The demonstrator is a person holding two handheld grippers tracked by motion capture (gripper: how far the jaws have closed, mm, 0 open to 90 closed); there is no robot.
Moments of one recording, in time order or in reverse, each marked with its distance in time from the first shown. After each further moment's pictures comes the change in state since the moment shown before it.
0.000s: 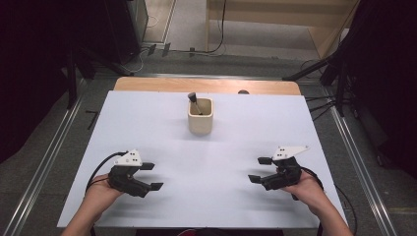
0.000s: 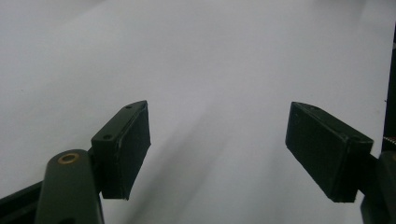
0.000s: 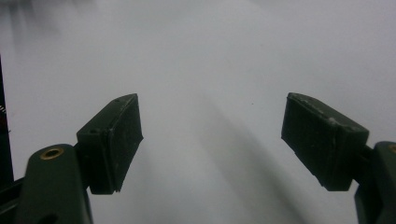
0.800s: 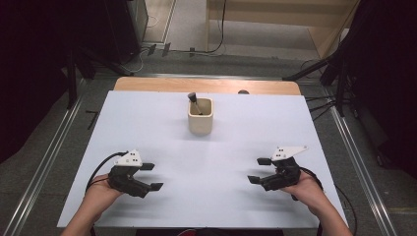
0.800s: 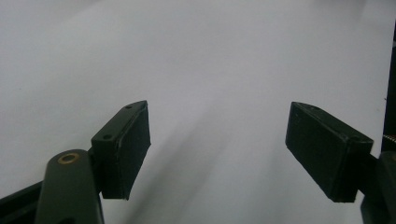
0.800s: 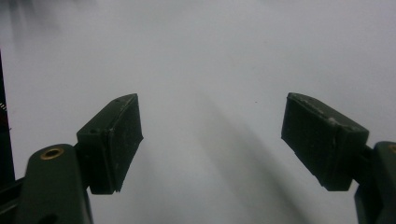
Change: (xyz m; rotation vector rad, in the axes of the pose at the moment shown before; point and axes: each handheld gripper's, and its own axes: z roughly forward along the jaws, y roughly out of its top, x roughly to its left) left arm 0.000 0.000 0.000 0.004 -0.003 0.001; right arm 0.001 0.000 0.002 0.012 0.003 -0.005
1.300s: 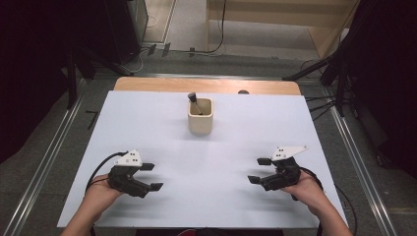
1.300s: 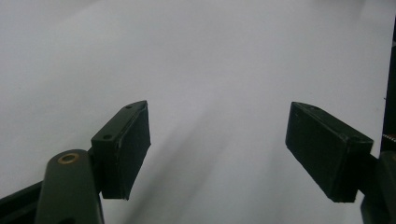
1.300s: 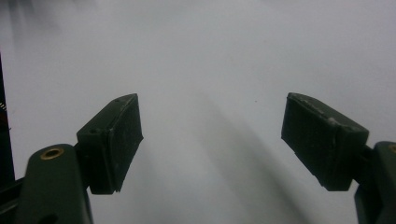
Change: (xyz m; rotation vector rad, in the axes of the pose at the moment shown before) left arm 0.000 0.000 0.000 0.006 0.000 -0.003; right arm 0.000 0.000 0.000 0.002 0.000 0.003
